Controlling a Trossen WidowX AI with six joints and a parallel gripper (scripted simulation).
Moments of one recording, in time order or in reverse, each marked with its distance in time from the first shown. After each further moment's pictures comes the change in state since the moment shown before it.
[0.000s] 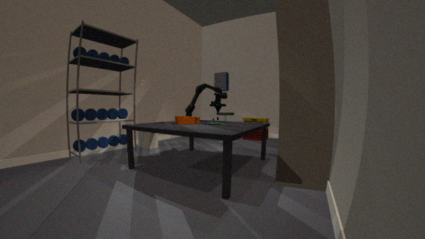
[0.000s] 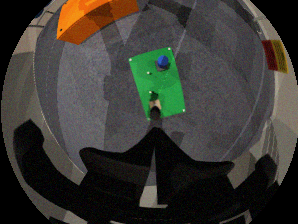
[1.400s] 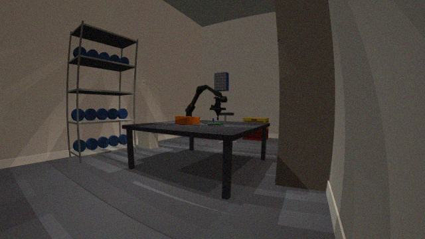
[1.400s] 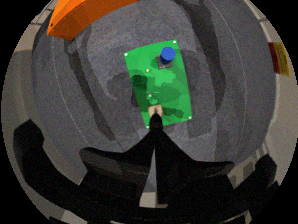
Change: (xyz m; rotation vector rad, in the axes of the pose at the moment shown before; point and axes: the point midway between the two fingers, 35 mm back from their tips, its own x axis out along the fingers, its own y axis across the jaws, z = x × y) arm 0.041 0.001 0.000 -0.017 -0.004 0.002
